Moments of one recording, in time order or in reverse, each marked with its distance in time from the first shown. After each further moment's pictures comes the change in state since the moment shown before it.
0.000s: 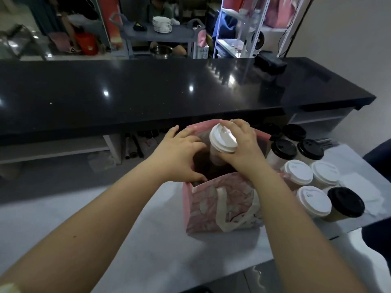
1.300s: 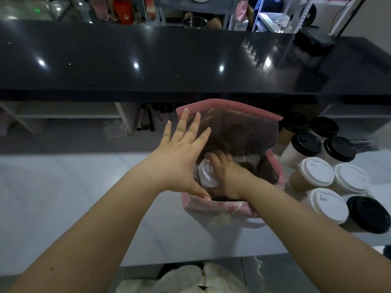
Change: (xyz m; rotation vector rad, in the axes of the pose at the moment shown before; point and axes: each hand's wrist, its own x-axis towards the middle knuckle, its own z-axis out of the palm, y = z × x) left_hand -0.040 0.061 -0.006 -0.031 -0.301 -0.296; right_hand -0.044 0.031 0.046 -0.392 -0.718 -0.318
